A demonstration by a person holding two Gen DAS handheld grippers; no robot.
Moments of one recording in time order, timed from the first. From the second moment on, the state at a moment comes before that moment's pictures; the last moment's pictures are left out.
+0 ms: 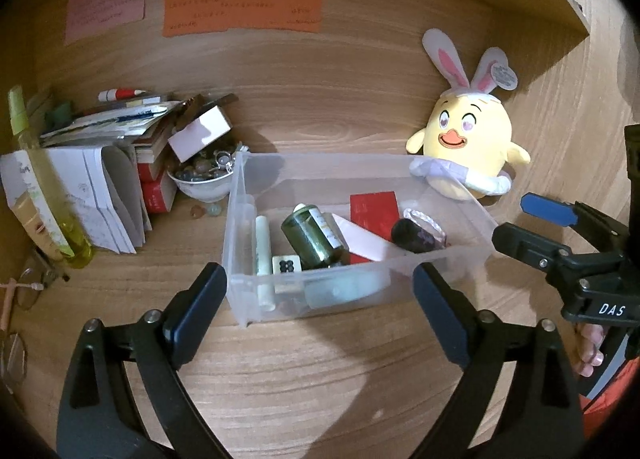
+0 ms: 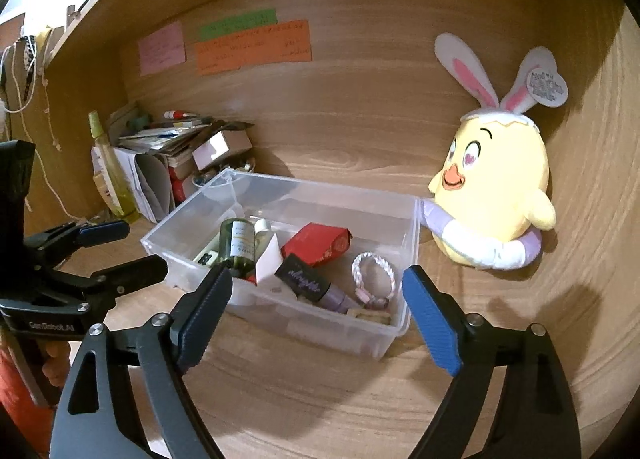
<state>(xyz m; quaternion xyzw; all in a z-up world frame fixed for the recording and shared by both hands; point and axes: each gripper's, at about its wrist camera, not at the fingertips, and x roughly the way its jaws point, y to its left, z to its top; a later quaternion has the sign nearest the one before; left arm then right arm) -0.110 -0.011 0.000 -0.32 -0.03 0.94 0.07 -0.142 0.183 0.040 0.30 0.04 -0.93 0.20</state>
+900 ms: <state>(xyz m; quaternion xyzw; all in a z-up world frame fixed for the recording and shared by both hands) -0.094 -0.006 0.000 -0.32 -0.03 0.95 0.06 -0.128 0.186 0.032 0.31 0.03 -0.93 0.21</state>
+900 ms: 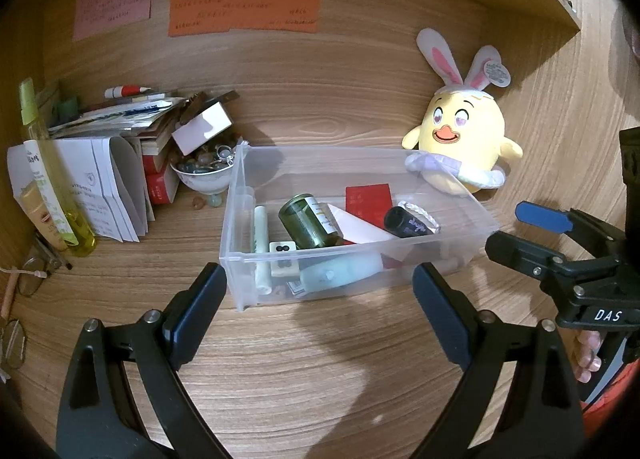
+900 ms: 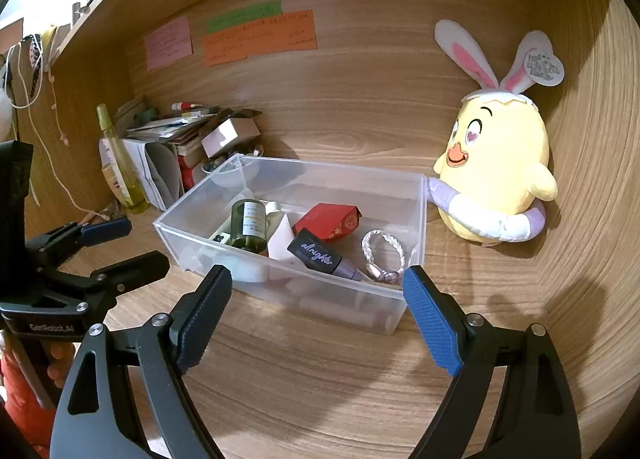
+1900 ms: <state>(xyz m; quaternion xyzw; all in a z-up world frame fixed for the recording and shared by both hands) -0.092 -0.005 0.001 -0.31 -0.04 0.95 0.07 -0.129 0.184 0.029 0.31 0.03 -0.92 0.22</state>
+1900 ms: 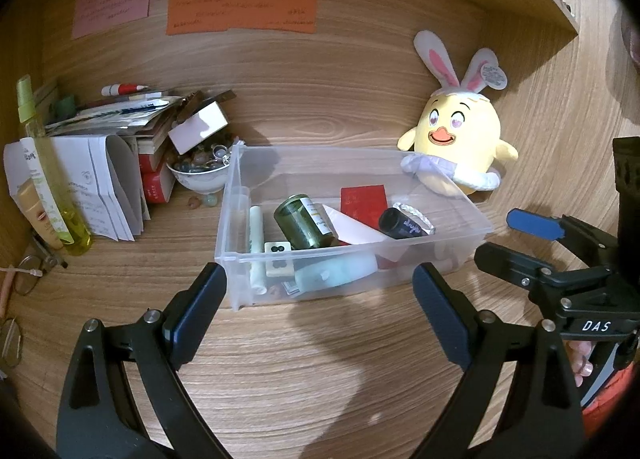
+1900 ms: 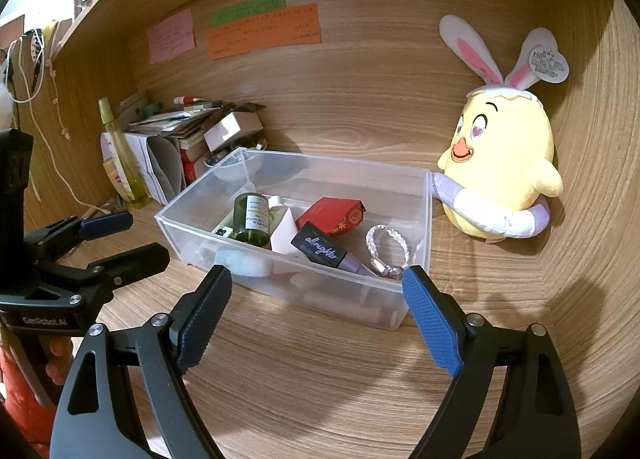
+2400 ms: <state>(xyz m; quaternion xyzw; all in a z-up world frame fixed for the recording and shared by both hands) -0.095 -0.003 0.001 -0.32 -0.04 0.94 0.08 -0.132 0.184 0.025 0.32 0.04 -0.92 0.22</state>
